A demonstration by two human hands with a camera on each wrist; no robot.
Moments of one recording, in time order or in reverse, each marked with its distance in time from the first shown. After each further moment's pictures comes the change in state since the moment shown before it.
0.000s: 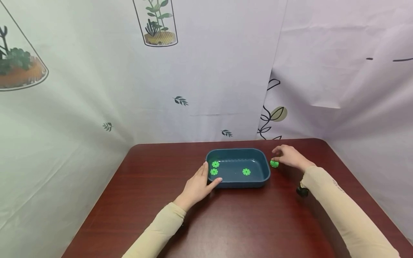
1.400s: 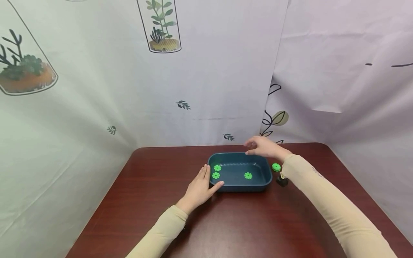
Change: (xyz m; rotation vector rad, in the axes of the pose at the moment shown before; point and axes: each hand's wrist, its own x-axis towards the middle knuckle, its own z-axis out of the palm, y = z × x) left_hand -0.002 0.003 -0.004 0.035 0.016 0.015; right_hand 0.041 -0.110 -0.014 0.059 -0.093 -0.193
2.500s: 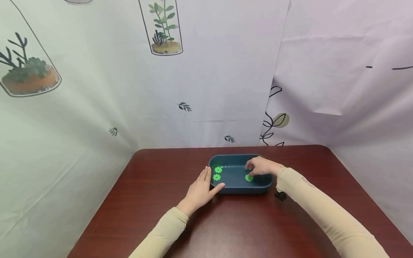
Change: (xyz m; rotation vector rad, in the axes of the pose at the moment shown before) left_hand -0.001 0.000 0.002 -0.027 -0.001 -0.009; right_hand -0.003 0.019 0.055 -0.096 -0.271 0.081
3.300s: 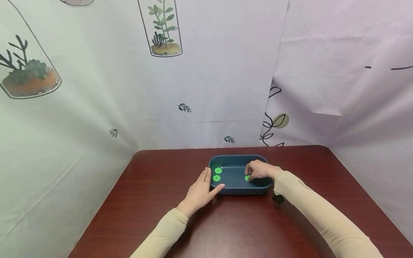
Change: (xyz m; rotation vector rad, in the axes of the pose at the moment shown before) left_hand 0.000 0.001 -0.001 0.002 -0.008 -0.013; right_hand 0.006 0.001 0.012 0.010 0.012 -0.044
